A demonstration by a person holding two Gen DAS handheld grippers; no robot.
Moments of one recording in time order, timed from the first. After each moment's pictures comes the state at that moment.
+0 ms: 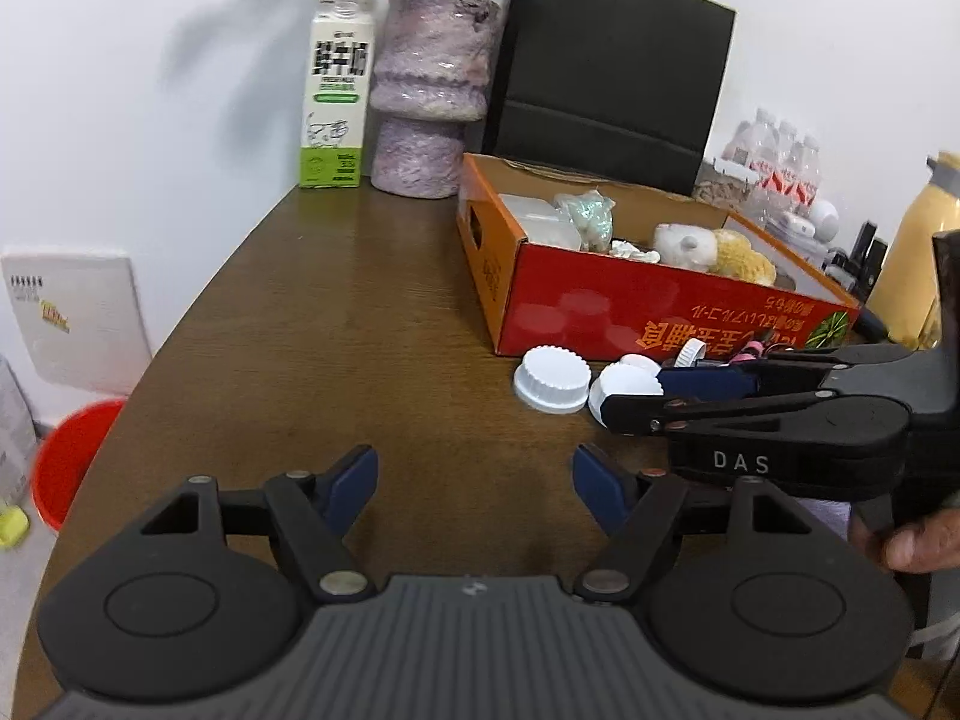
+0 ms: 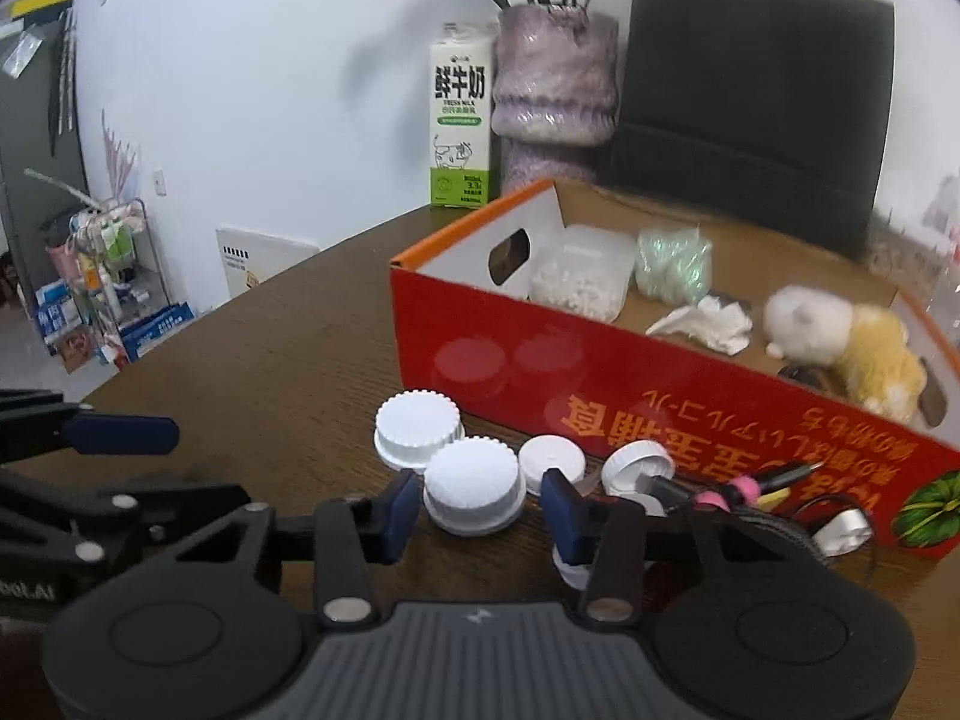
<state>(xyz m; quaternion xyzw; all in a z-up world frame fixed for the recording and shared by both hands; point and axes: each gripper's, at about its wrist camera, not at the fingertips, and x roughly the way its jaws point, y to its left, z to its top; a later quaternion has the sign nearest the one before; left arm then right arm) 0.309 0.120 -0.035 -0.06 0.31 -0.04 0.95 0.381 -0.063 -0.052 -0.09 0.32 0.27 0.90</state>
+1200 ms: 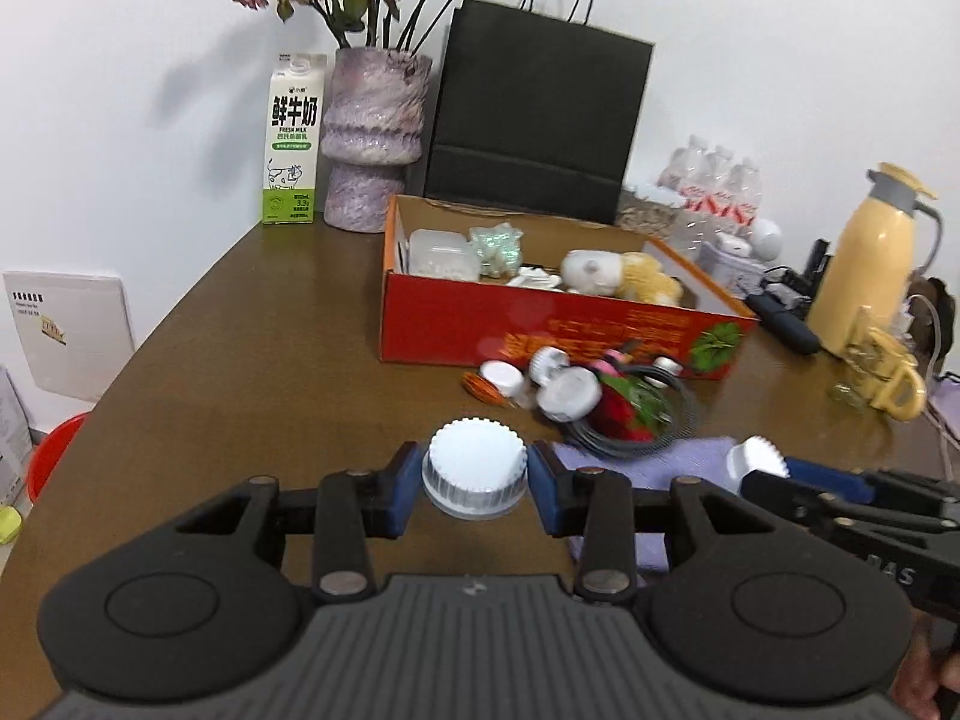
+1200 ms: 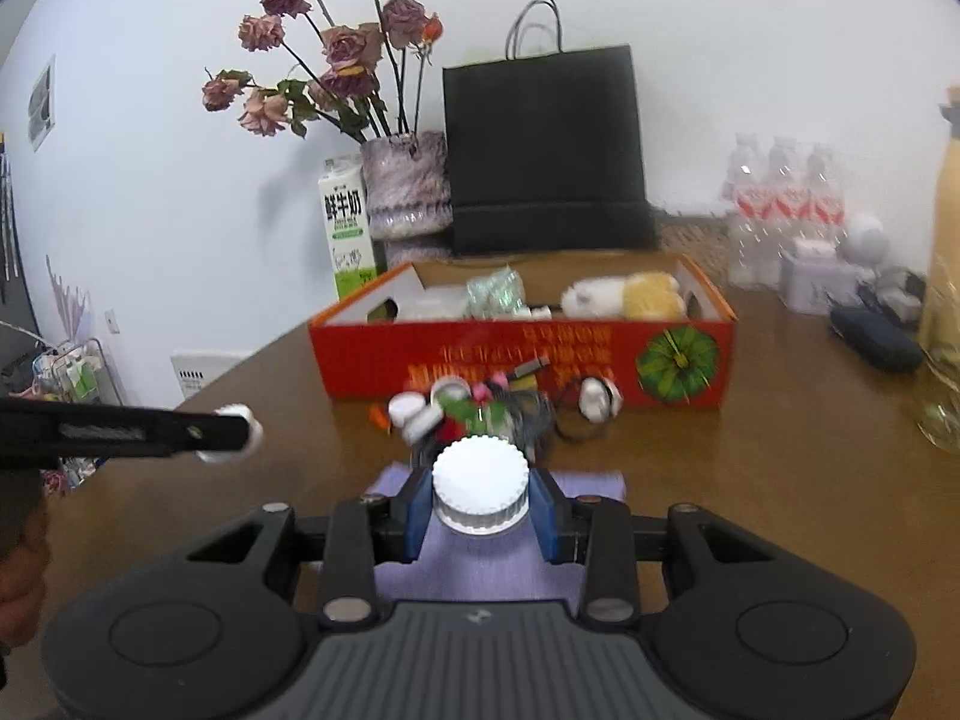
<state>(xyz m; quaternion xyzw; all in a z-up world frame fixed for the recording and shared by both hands) 0.230 0.048 0.002 -0.07 0.28 -0.04 0.96 0.247 -0.203 -0.031 0.02 0.25 0.20 0.95</state>
